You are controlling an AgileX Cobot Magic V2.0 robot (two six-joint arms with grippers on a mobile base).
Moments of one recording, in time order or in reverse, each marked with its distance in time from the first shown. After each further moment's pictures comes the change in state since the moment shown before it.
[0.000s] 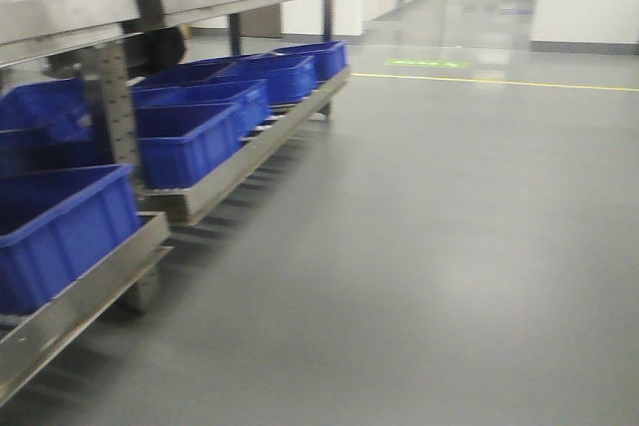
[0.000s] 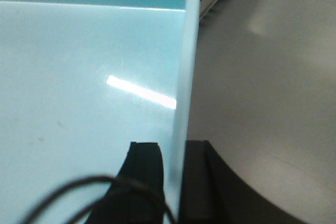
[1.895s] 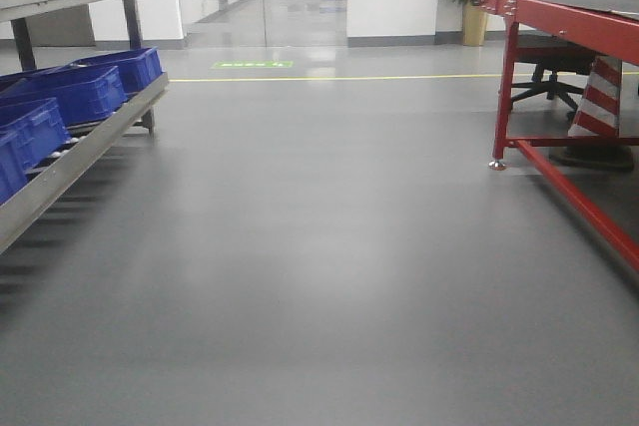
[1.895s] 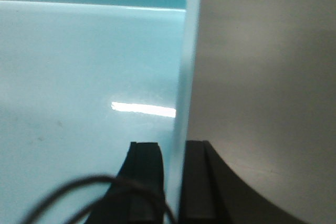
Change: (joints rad) left arm 0.000 0.000 0.000 0.000 -0.002 0.002; right arm 0.000 0.000 0.000 0.000 0.000 0.000
